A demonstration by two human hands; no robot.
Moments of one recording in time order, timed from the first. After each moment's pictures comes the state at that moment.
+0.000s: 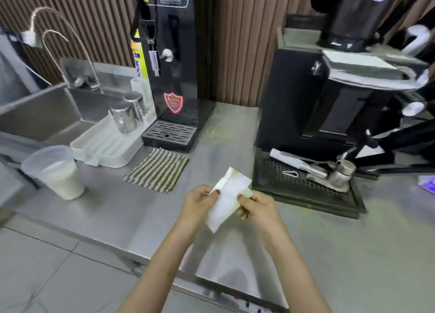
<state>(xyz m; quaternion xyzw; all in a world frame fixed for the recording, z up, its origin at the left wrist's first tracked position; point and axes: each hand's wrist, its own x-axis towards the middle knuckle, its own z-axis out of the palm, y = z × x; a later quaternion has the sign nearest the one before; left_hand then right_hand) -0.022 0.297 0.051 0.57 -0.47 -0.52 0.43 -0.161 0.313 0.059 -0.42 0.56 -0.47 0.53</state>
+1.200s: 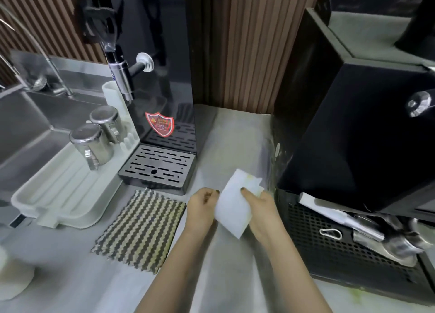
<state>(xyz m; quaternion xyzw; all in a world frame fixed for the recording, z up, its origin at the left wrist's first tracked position) -0.021 0.089 0.008 0.63 -0.50 -0.44 0.40 -0.142 0.100 0.032 -0.23 0.60 -0.50 0.59</state>
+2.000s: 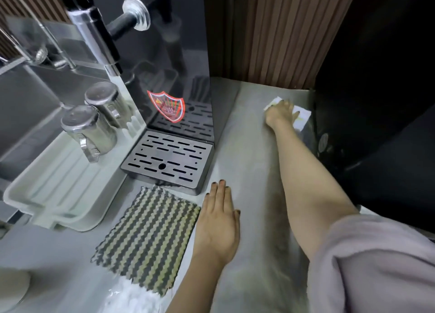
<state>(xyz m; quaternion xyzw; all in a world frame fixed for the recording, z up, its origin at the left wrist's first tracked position) -0.010 0.077 -0.071 0.64 -0.76 -0.04 0.10 -0.179 -0.197 -0.037 -0.54 0.82 -0.09 0.18</state>
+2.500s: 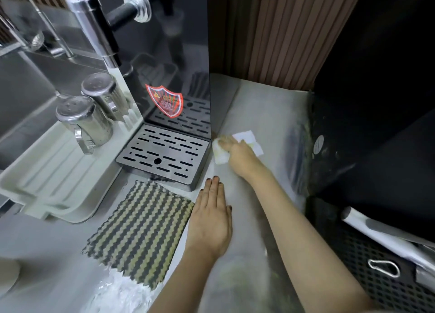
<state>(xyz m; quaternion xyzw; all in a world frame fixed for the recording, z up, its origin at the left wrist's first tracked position) -0.012 0.075 -0.069 0.67 -0.74 -0.02 0.09 -0.108 -0.065 -0.023 -0.79 0.56 -0.06 0.25</state>
